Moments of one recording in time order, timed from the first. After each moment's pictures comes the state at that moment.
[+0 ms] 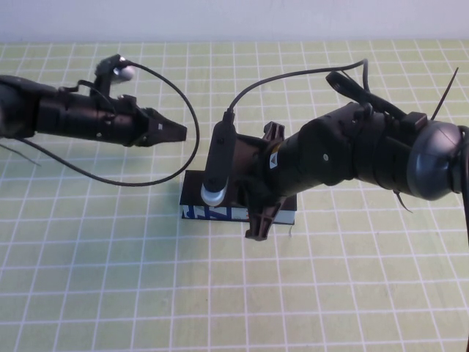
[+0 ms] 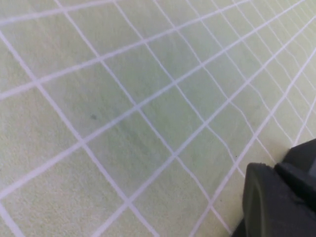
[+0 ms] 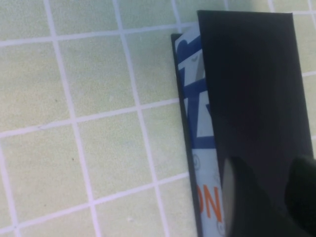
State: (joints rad) right arm 0.70 1.88 -1.39 0.14 0.49 -0.85; left arm -0.06 2.18 -1.58 -1.28 1.02 1.24
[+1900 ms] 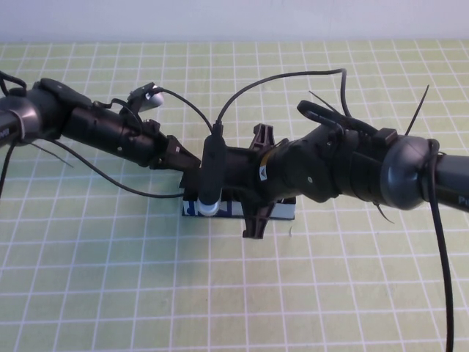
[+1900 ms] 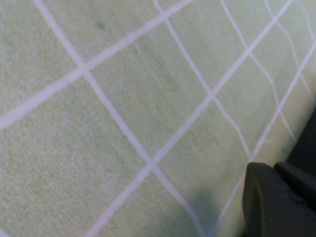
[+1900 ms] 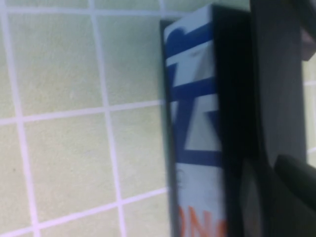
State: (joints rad) right arm 0.72 1.95 -1.39 -0.04 0.36 -0.79; left arm -0.11 2.35 -1.78 -1.06 1.13 1.02
